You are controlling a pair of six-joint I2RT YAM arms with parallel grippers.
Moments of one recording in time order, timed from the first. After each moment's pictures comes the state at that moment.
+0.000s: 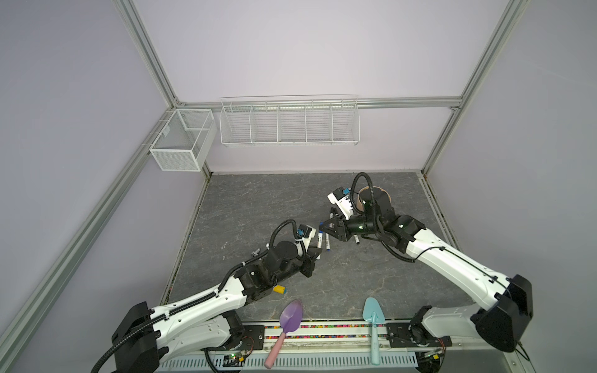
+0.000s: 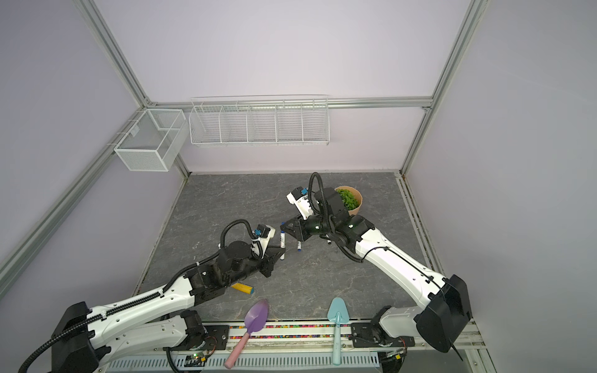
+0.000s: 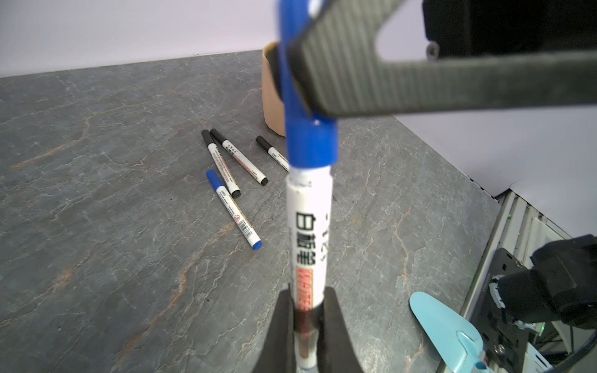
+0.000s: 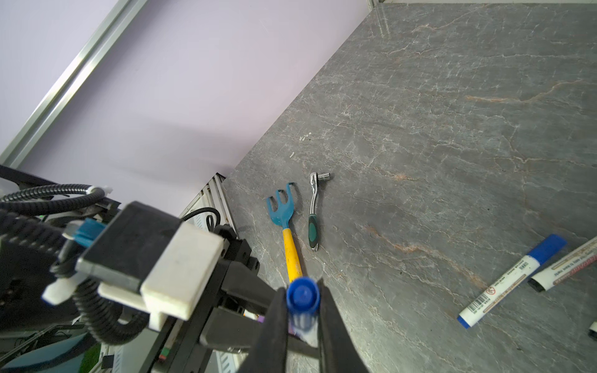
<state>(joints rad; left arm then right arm) -1.00 1.01 0.62 0.01 -0.11 -0.32 0.70 1.33 1.17 -0.43 -0.56 0.31</state>
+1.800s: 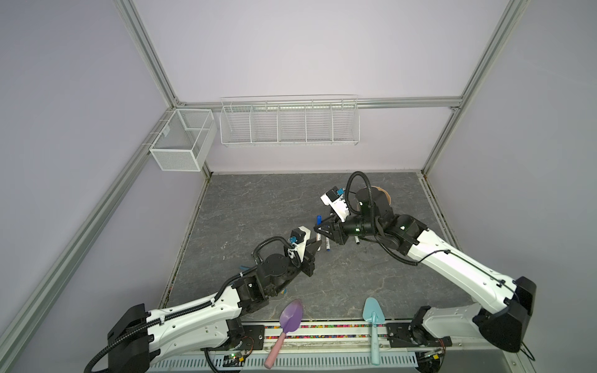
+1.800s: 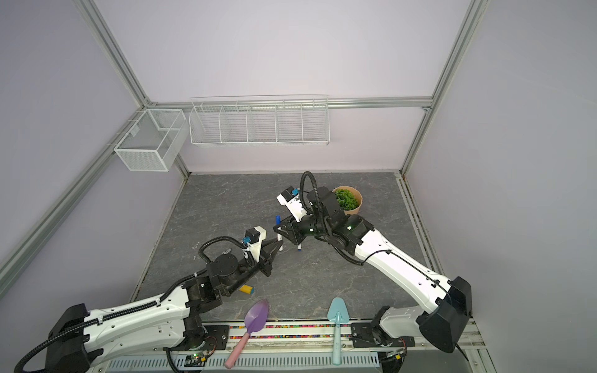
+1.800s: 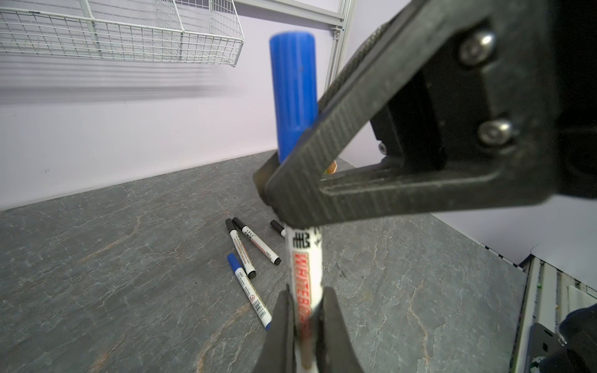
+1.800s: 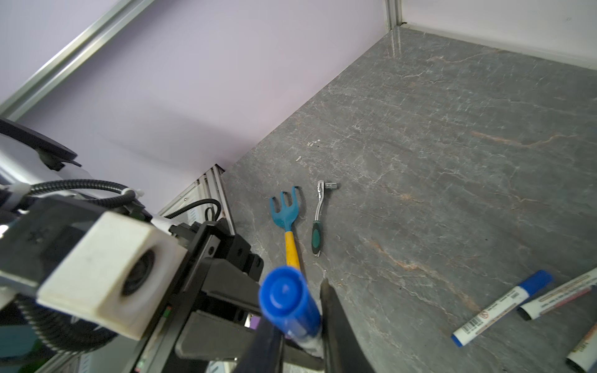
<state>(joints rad) -1.12 0.94 0.50 0.35 -0.31 -0.20 0.79 1.33 1.27 -0.46 -0.45 0.23</state>
